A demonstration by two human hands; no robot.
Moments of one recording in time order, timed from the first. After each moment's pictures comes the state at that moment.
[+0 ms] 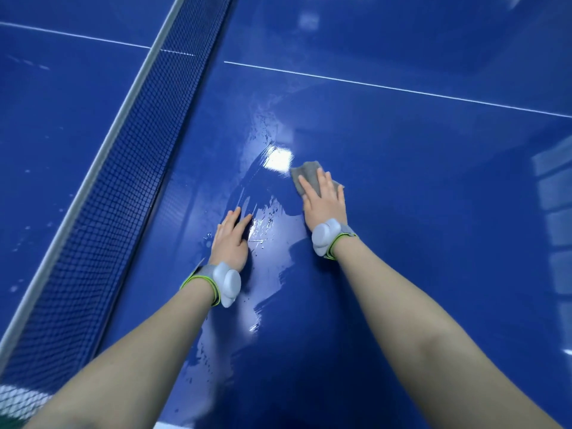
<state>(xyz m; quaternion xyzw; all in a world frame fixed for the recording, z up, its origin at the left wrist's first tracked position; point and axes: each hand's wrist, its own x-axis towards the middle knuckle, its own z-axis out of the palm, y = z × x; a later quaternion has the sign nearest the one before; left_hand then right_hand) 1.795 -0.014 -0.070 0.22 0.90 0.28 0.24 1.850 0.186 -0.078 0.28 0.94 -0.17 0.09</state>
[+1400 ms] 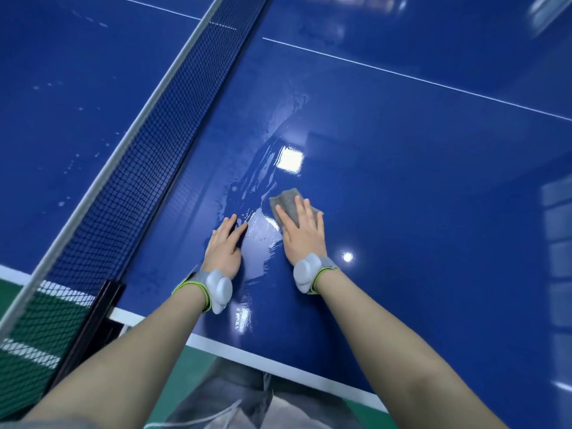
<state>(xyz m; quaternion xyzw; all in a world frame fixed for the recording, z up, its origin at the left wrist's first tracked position) 1.887 -0.118 -0.069 0.19 0.92 0.27 0.23 1.949 0.050 -0.074 0.18 0.96 -0.17 0.08</state>
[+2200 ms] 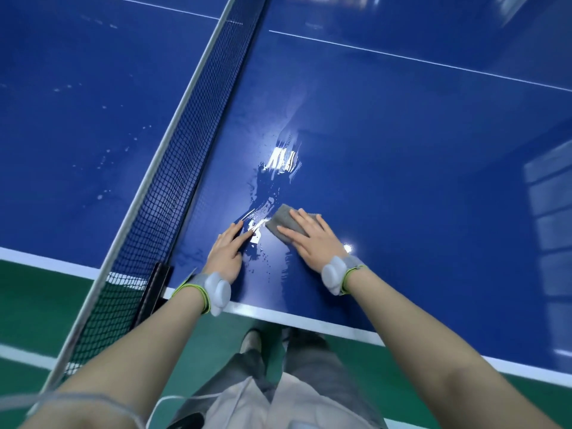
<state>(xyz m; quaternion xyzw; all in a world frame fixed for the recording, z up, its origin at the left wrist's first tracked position) 1.890 -0.217 -0.062 0.28 0.88 0.27 0.27 1.990 -0.009 -0.077 0.03 0.99 -0.14 0.09</state>
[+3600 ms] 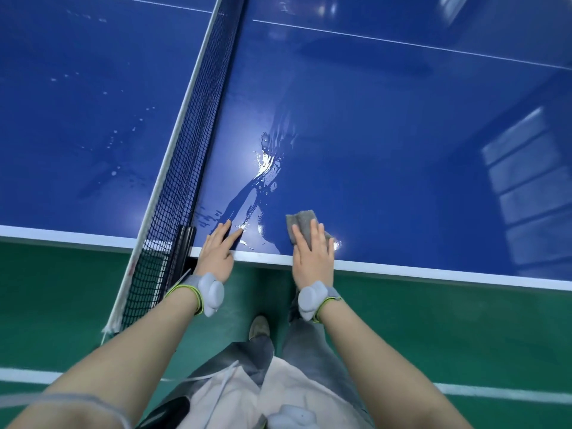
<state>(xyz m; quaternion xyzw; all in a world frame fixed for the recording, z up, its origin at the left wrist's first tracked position) 1.929 -0.313 -0.066 0.31 0.88 0.25 0.26 2.067 -0.166 -0.083 0.36 0.92 -0.14 -0.01</state>
